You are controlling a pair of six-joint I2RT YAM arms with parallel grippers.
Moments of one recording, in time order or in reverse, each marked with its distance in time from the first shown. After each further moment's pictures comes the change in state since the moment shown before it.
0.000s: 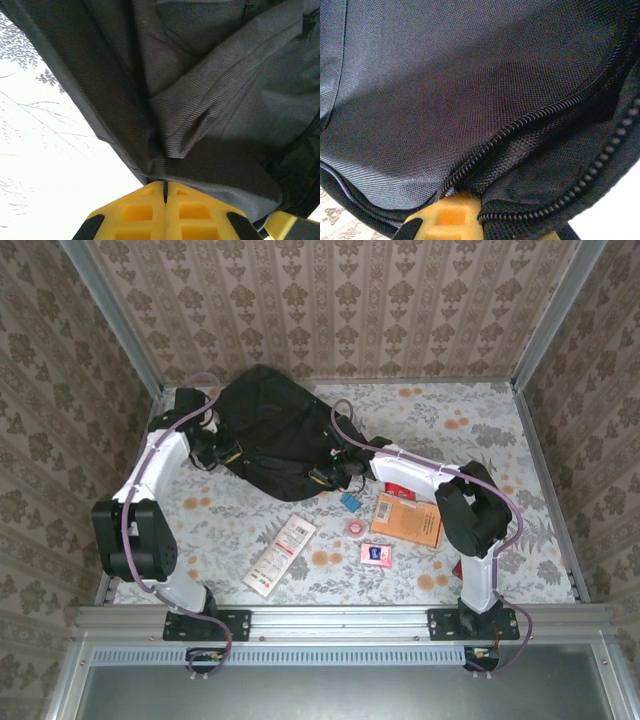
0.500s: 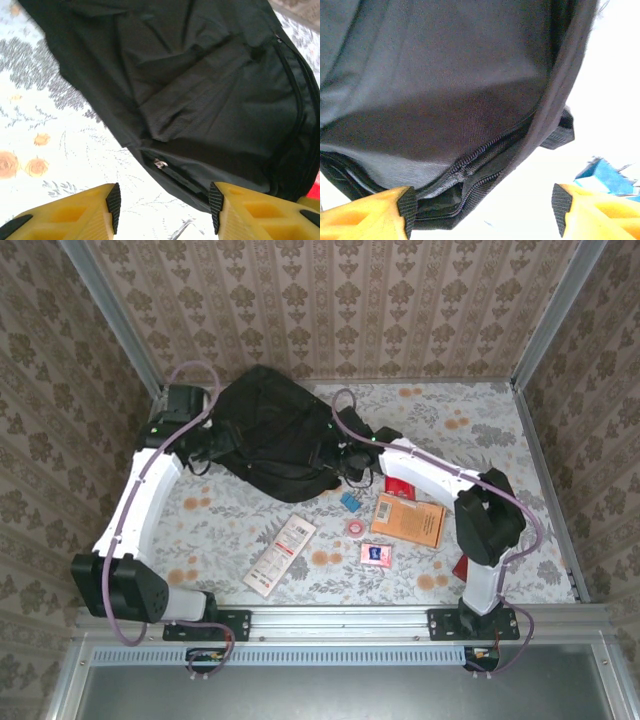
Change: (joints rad) left arm -0.147 -0.227 0.049 -0.060 -0.285 0.087; right arm -0.013 -0.102 0.072 -0.207 0.209 -0.206
